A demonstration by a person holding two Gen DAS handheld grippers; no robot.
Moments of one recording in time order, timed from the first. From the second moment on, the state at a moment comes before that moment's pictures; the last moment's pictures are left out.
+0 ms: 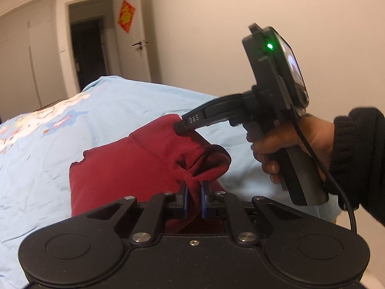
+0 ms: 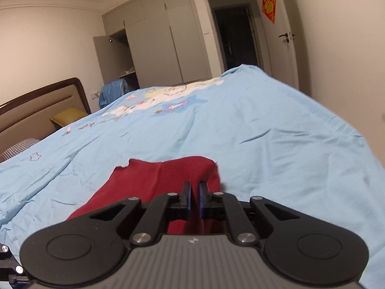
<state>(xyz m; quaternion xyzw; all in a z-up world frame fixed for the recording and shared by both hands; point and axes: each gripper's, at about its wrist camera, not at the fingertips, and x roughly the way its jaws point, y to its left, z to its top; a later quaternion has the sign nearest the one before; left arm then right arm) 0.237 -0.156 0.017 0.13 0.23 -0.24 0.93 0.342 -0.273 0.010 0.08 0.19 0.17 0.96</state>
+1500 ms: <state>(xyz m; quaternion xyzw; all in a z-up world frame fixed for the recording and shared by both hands) 0.318 -0.042 0.008 -0.08 0.30 -0.06 0.95 0.286 -0.254 -0.008 0.04 0.20 0.13 0.97</state>
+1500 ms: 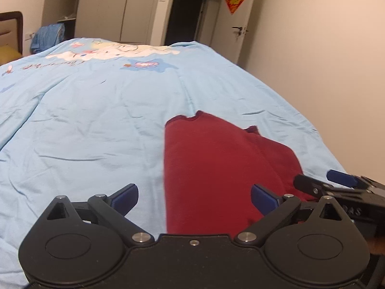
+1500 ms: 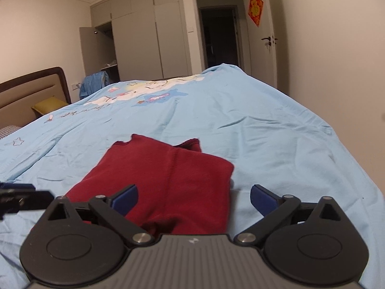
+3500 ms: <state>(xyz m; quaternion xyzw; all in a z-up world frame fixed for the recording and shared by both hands) 0.322 -0.022 -0.043 -0.14 0.40 -0.05 0.91 0.260 -0.290 -0.052 0.11 0.24 0.01 0.96</state>
